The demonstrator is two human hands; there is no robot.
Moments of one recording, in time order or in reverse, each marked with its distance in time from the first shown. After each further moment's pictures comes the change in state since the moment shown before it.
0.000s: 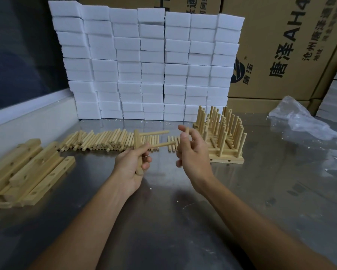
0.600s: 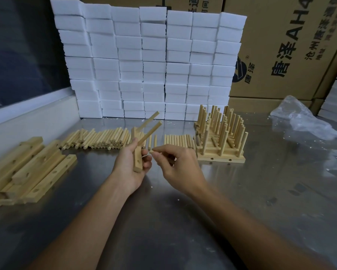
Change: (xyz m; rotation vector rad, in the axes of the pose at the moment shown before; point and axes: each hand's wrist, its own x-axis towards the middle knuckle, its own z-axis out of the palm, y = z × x) left_hand 0.001 0.003 -0.004 -0.097 -0.062 -0.072; right_hand -0.013 0.011 0.011 -0.466 -0.200 -0.413
